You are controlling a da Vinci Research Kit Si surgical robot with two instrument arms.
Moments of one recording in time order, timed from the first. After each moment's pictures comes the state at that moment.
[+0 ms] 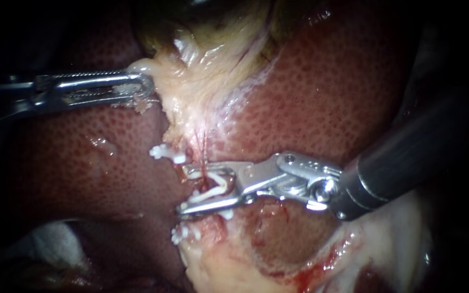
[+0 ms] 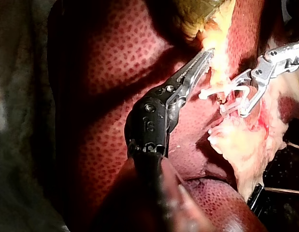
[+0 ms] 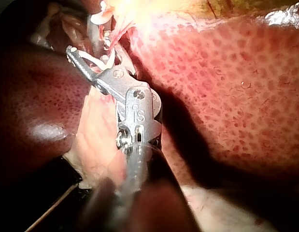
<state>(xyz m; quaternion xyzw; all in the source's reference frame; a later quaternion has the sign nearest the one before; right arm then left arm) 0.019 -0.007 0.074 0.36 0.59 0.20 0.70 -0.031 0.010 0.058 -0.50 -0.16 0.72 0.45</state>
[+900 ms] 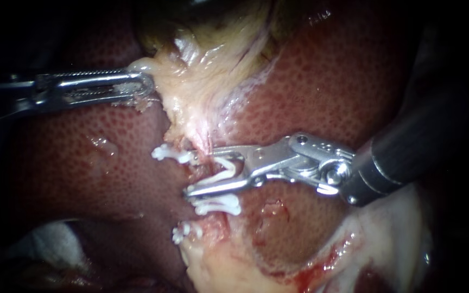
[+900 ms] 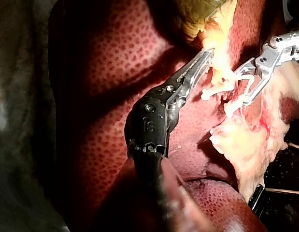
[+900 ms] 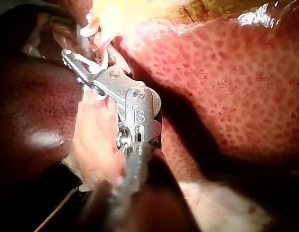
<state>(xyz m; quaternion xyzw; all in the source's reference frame) 0.017 -0.004 0.073 0.35 0.59 0.21 0.69 -0.031 0.010 0.058 -0.50 -0.16 0.72 0.45</state>
